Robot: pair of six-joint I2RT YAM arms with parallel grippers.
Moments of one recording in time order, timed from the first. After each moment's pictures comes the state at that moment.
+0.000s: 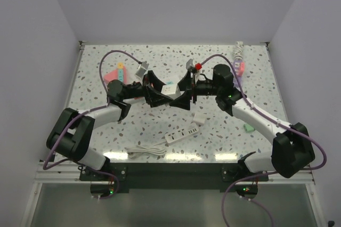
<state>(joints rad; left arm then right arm) -0.40 1.52 0.66 1.27 1.06 -0.83 0.51 1.35 0.91 0.28 -0.96 0.17</state>
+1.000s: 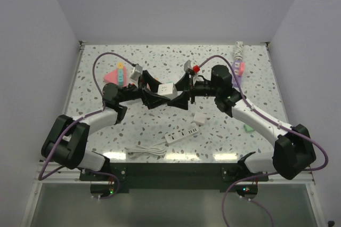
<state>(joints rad) -0.38 1.43 0.61 1.25 1.03 -0.73 0.54 1.34 0.92 0.25 -0.92 0.09</state>
